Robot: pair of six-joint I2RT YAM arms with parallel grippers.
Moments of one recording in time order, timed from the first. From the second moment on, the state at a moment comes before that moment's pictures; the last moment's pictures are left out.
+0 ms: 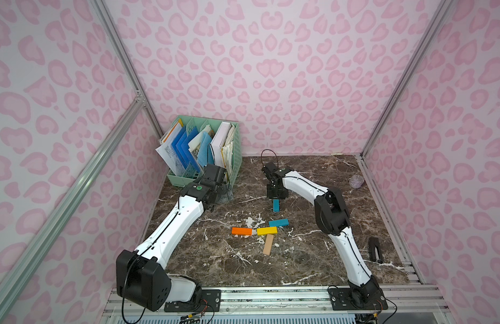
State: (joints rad) left arm -0.34 1.38 1.24 -0.84 -0.26 -0.52; right arm 0.64 2.44 2.09 -0.97 0.12 0.60
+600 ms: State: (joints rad) left arm -0.34 1.39 1.24 -0.84 -0.26 -0.52; right arm 0.65 2.46 2.13 -0.97 0.12 0.59
